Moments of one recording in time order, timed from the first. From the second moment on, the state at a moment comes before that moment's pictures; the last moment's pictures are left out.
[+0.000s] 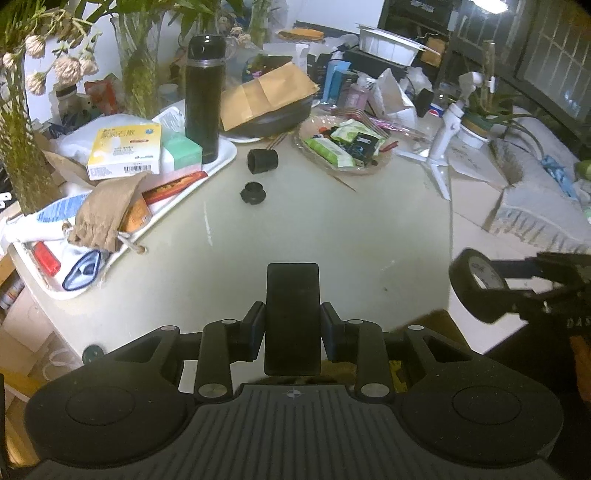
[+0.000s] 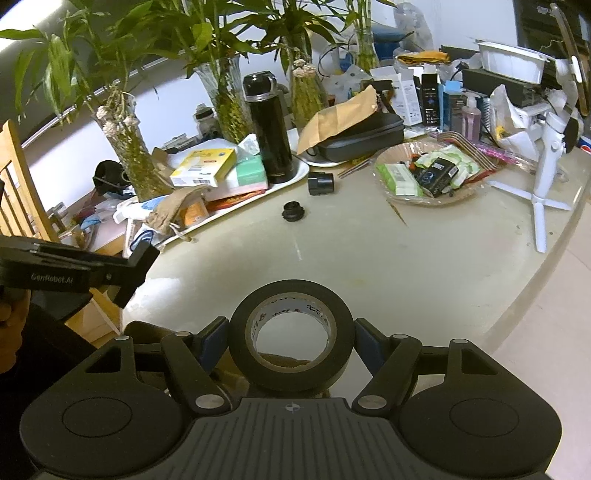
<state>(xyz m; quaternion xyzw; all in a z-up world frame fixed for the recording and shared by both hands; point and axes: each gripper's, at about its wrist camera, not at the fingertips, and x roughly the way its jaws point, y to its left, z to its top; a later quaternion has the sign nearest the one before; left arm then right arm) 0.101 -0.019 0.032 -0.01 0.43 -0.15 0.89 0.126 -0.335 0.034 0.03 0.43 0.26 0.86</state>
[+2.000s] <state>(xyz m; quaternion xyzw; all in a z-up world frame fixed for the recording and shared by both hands) 0.012 -0.007 0.012 0.00 0.39 -0.13 0.91 0.074 -0.305 0.028 0.02 0.45 0.32 0.83</state>
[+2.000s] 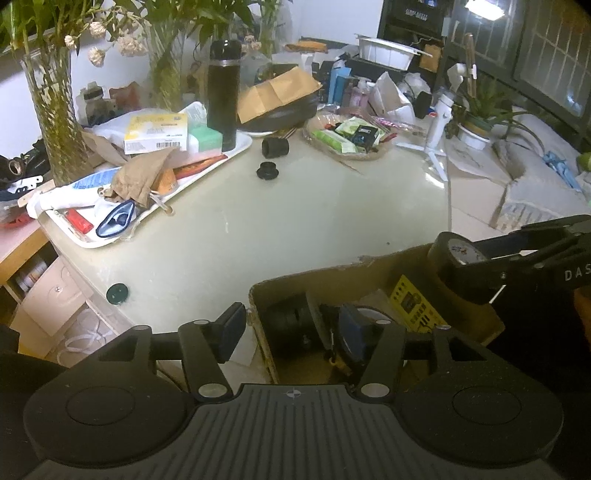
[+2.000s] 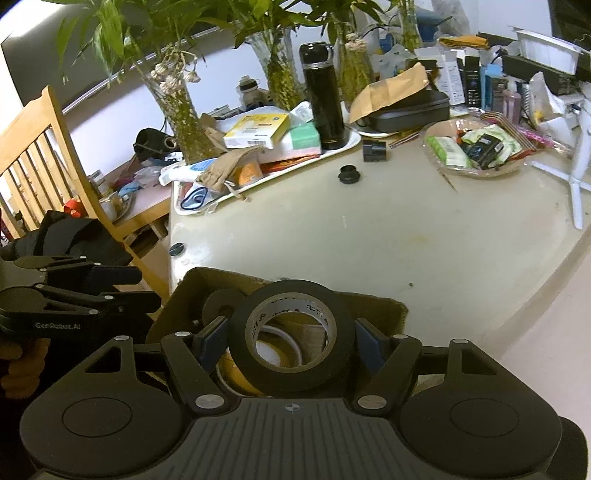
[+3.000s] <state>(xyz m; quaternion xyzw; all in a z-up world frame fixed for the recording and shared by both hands) 0.016 -0.011 0.003 0.03 0.42 -0.11 0.90 0.079 -0.300 0.005 -0.01 0.49 0.30 0.82</state>
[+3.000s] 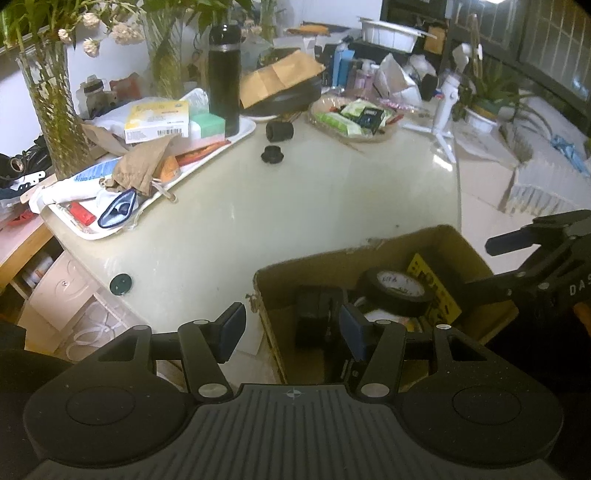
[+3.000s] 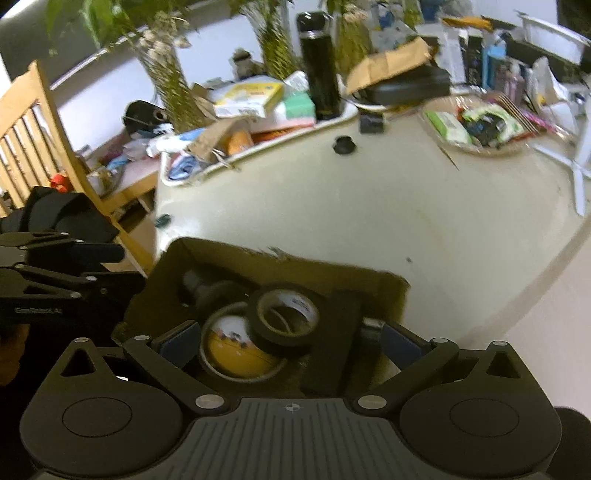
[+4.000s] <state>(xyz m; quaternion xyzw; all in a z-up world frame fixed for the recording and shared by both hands) 0.033 -0.016 0.002 0.05 0.44 -0.11 0.89 0.093 -0.305 -0.004 -0.02 0.50 0.24 0.83</state>
